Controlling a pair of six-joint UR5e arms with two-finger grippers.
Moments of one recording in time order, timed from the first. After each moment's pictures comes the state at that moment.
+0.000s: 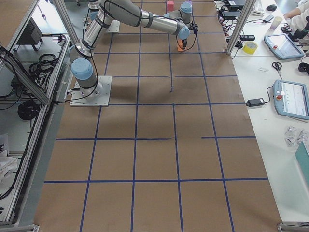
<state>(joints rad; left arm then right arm) -1.56 -1.54 -1.50 -1.63 1.60 0.04 1.97 -0.81 1.28 -2.16 -1.58 0.39</state>
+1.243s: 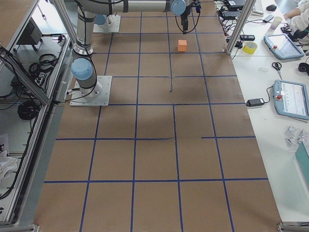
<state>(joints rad) -1.55 -1.66 -1.50 -1.55 1.60 0.06 1.80 -1.24 1.33 -1.78 -1.57 0.19</state>
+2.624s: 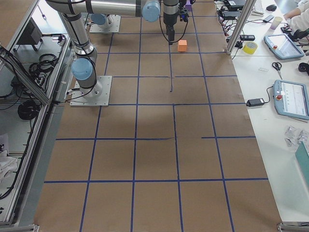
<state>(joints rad) -1.57 -1.99 -1.60 -0.99 1.60 0.04 1.62 -1.54 1.63 -1.72 -1.58 -0.06</state>
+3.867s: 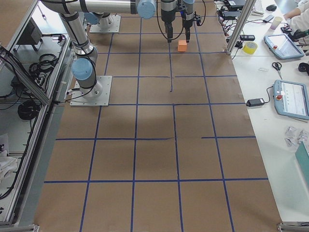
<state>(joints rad) -1.87 -2.24 -1.34 -1.00 1.63 -0.23 1.60 -1.58 1.63 -1.70 -1.58 -0.06</state>
